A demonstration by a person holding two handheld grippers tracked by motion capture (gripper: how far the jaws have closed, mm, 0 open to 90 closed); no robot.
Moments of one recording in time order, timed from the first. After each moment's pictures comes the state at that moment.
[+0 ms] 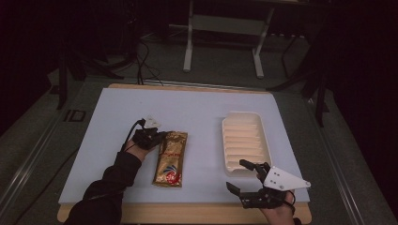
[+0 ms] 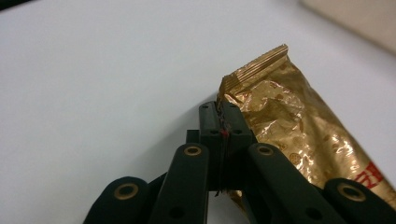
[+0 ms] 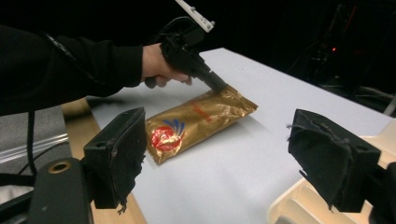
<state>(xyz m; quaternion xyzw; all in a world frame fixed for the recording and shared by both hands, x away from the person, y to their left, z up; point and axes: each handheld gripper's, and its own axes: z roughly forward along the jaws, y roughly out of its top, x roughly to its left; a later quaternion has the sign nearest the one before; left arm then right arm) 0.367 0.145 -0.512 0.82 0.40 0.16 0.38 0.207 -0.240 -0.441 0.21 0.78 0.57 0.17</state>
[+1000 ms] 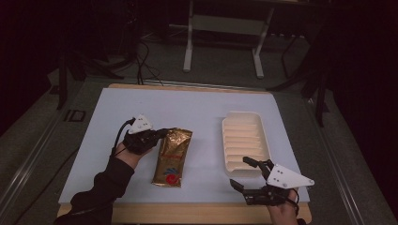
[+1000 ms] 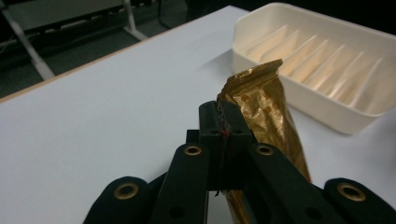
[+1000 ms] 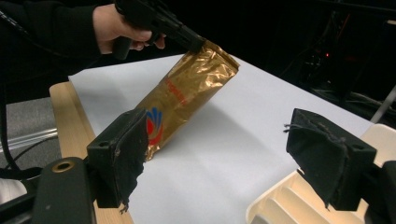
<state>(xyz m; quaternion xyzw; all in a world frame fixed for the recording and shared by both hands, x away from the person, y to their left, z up) 0.310 0.149 -0.444 0.79 0.34 0.19 0.48 0.212 -0.247 -0.436 0.20 0.78 0.56 0.19</state>
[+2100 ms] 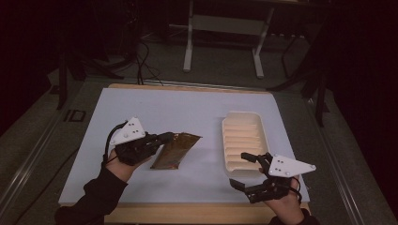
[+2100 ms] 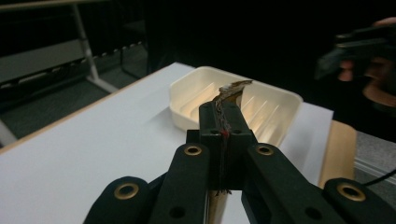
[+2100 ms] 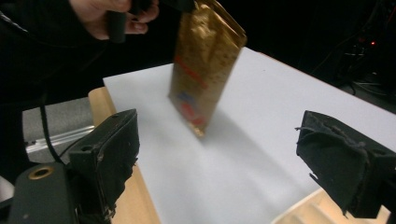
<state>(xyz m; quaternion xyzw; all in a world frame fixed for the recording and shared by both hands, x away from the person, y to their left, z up) 0.257 0.143 -0.382 0.77 0.26 0.17 0.56 0.225 -0.244 -0.412 0.19 0.79 0.57 0.12</state>
